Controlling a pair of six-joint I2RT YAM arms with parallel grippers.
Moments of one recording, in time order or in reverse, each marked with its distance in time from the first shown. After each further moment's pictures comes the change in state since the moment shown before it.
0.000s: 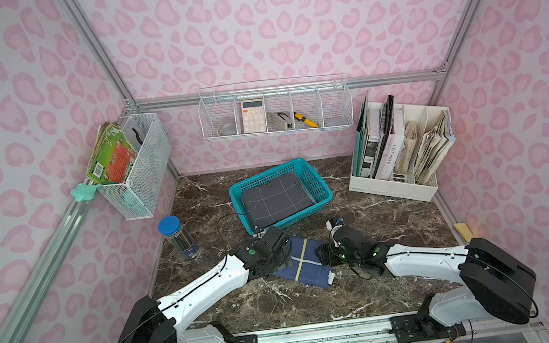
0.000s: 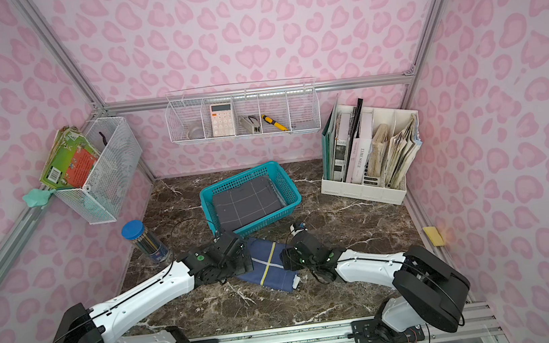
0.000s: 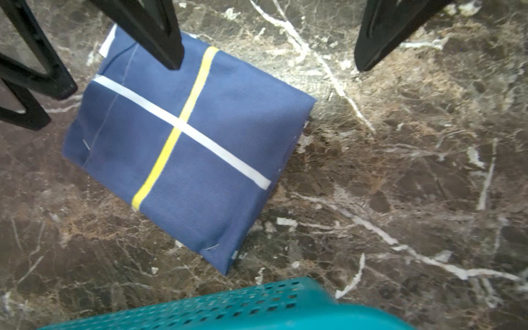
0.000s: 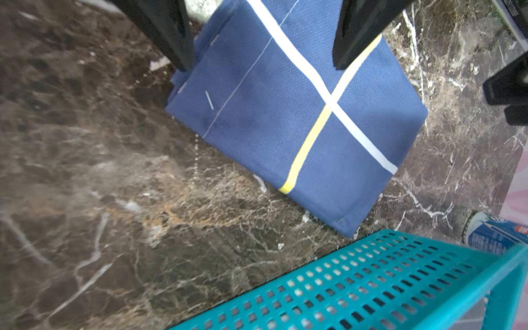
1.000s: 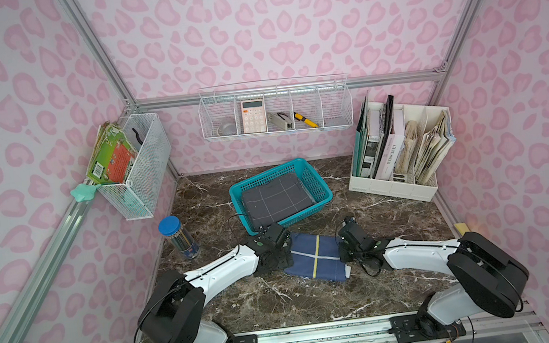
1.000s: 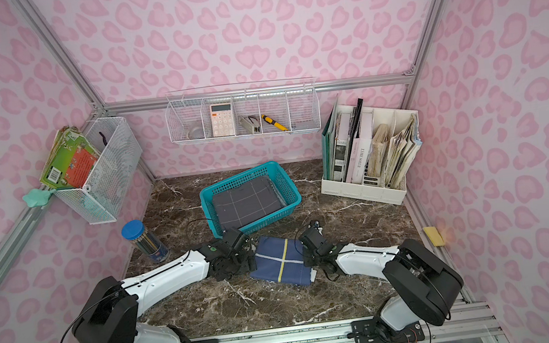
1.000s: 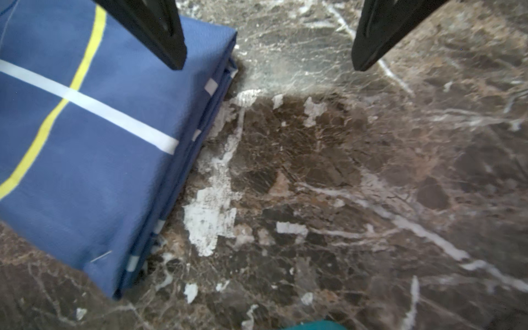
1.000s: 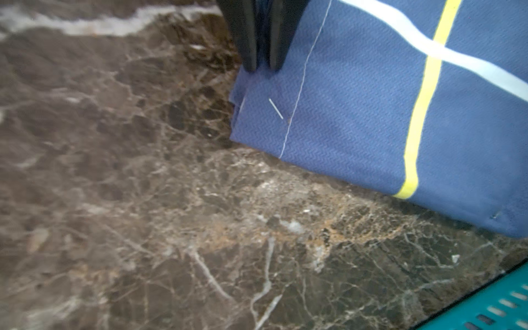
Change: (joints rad) left arm 0.071 0.238 0.017 0.143 0.135 0.083; right arm -0.145 0.023 -0.014 -0.162 0.122 -0.021
